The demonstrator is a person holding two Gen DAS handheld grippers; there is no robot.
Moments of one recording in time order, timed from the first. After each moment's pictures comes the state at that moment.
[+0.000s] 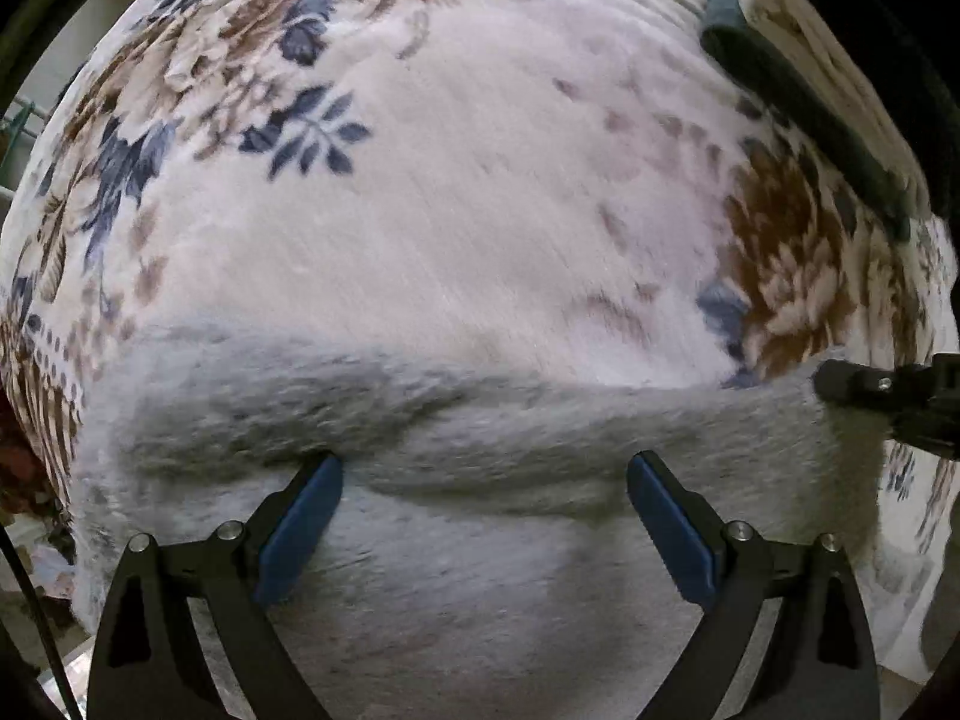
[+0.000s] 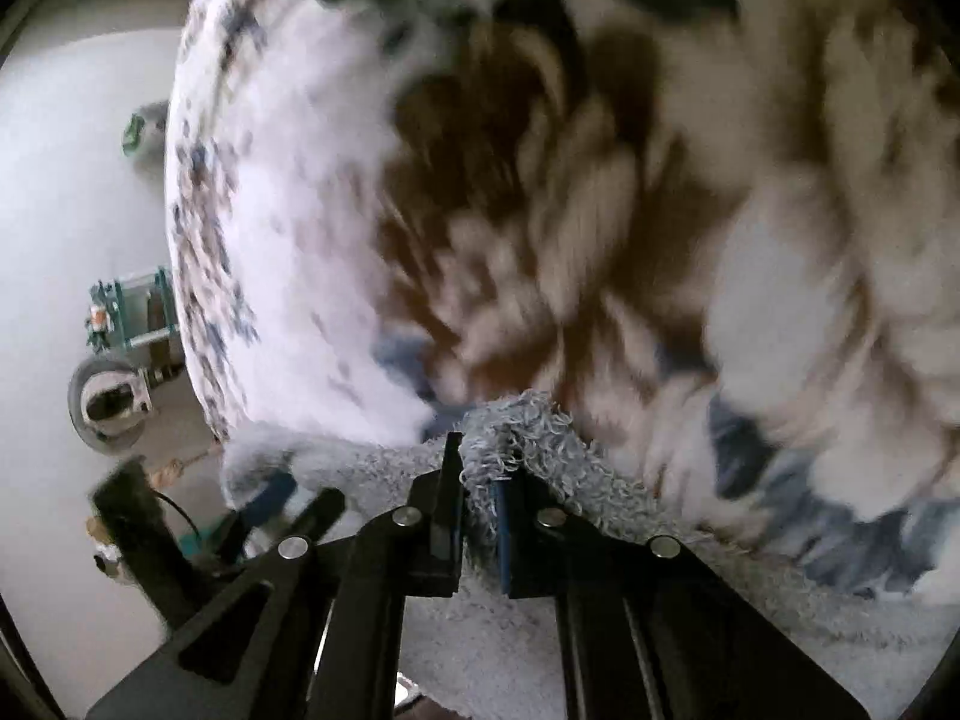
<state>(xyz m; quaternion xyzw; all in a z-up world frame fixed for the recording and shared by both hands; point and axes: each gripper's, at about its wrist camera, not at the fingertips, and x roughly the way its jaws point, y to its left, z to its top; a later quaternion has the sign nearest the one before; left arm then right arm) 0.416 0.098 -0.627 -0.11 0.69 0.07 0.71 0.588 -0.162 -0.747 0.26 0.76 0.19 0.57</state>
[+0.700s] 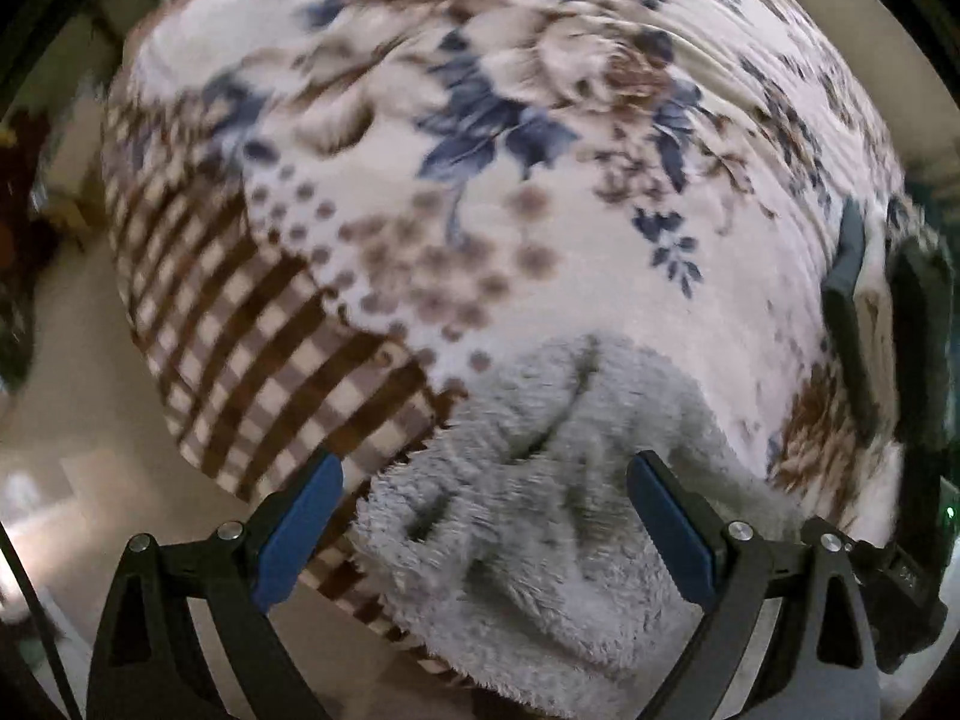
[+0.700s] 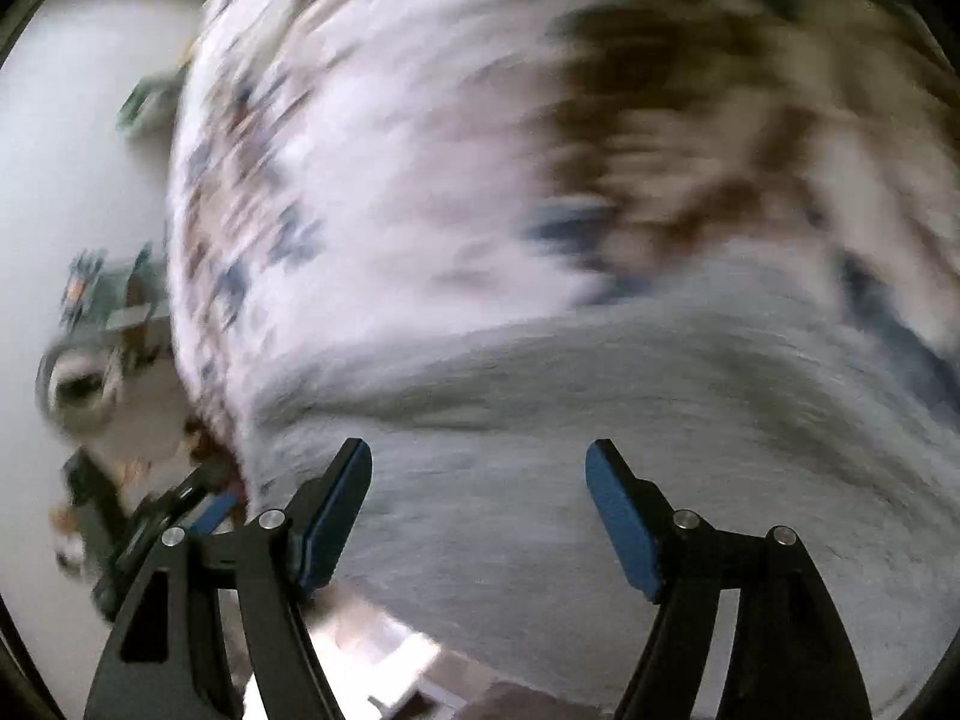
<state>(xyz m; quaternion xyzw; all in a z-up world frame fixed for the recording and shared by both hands) 0.314 0.278 -0.566 -0.33 0.62 0.19 0.69 0.537 -0.060 -0.674 0.21 0.75 0.20 0.59</state>
